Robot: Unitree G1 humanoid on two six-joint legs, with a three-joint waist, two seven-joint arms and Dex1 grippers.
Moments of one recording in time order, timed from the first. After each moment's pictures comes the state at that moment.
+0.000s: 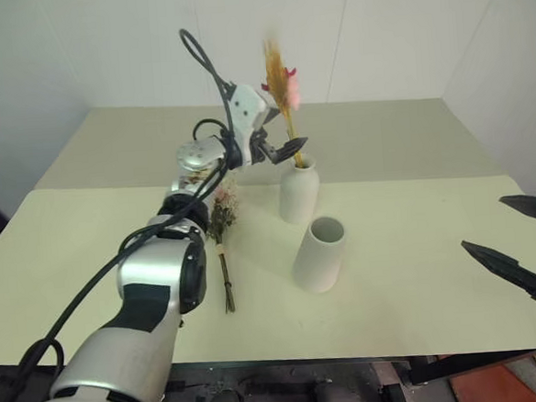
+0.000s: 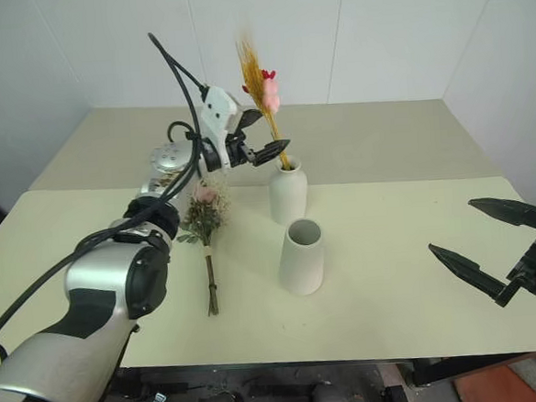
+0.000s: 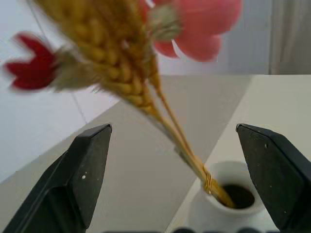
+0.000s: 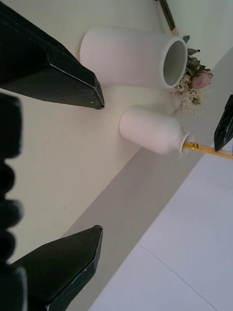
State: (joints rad) left arm -1.42 0.25 0.18 1.34 -0.01 -0.27 -0.98; right arm 0.28 -0.83 -0.82 -0.51 0.65 0.27 0.96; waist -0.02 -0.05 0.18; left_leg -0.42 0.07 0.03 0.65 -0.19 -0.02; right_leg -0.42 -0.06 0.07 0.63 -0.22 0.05
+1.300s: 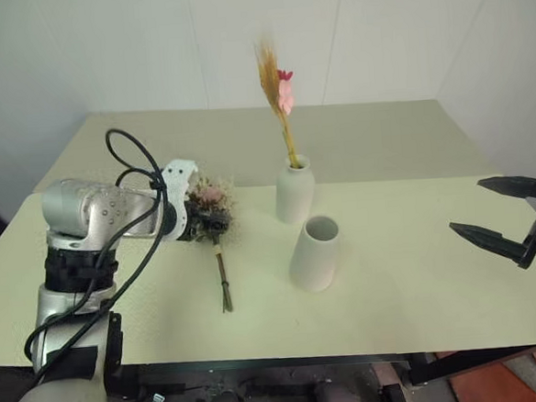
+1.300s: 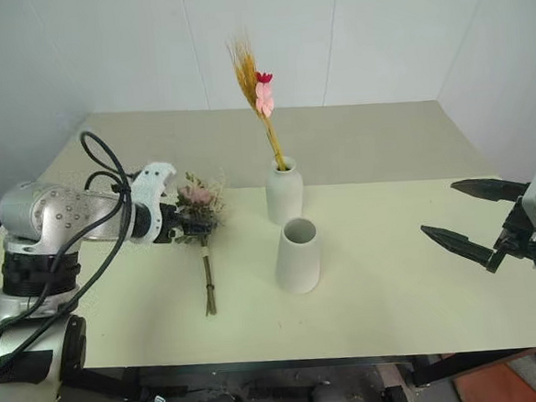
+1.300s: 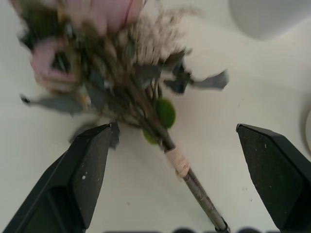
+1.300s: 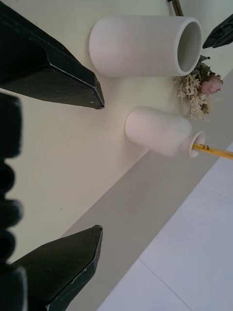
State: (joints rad) left arm -0.96 0.61 0.01 0.20 -0.95 1.61 0.05; right arm 0.02 -0.95 -0.64 -0.24 0.57 0.23 1.09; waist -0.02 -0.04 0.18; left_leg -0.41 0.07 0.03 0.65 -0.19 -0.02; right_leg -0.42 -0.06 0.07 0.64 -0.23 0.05
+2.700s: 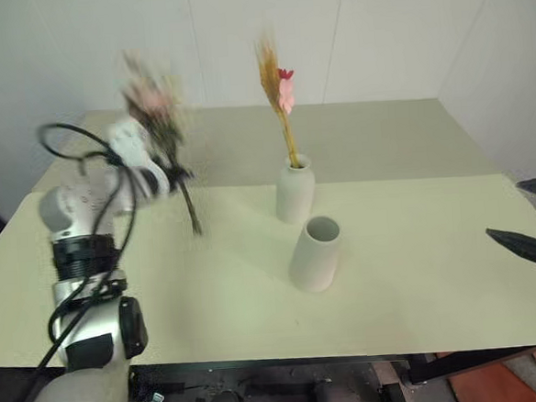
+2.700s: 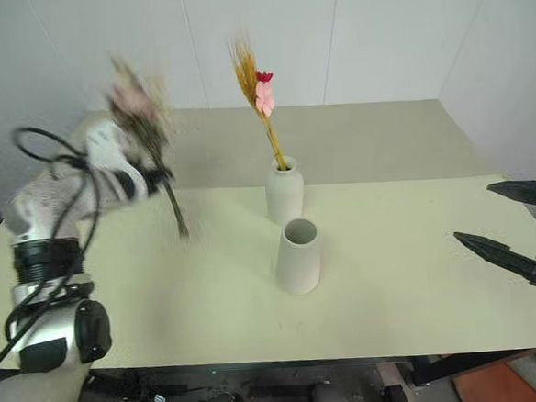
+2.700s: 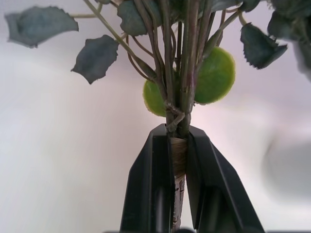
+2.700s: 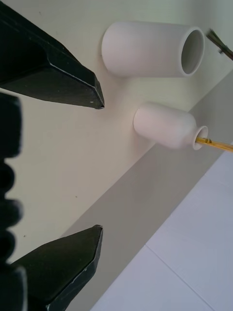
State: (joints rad) left arm -1.01 0.53 0.35 0.28 -0.77 1.00 -0.01; right arm 0.14 -0.98 -0.87 -0.24 0.63 0.27 1.22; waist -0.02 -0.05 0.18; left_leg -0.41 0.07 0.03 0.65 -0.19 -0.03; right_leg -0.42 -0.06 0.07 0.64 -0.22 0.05
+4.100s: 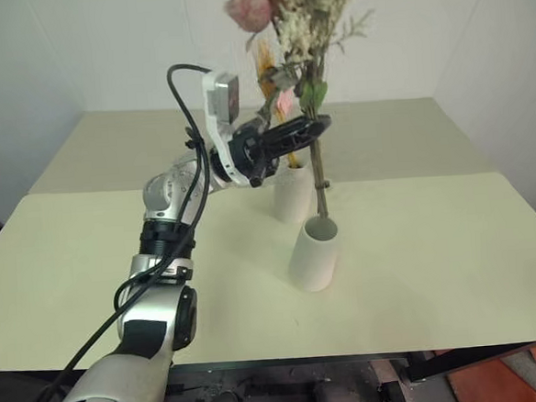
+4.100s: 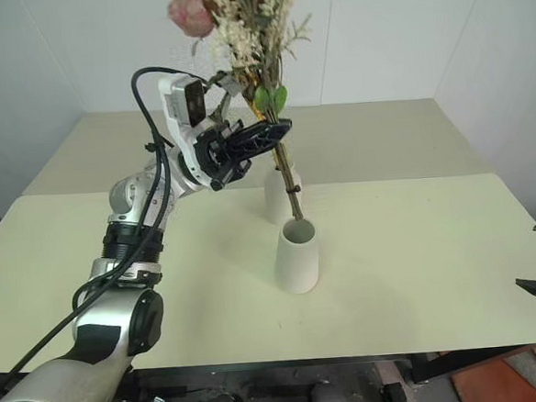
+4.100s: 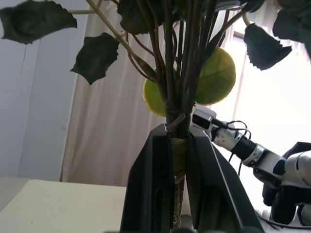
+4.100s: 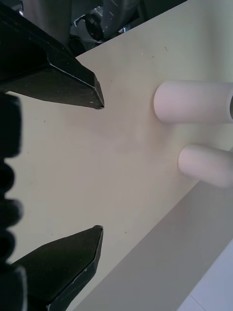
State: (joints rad) left arm -1.13 0.22 0.06 0.51 -0.71 0.57 -1.37; right arm 0.32 -1.10 -0.99 0.01 0.65 0.18 1.55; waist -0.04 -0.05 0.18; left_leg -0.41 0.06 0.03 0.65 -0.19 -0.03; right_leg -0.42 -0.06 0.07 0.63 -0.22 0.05
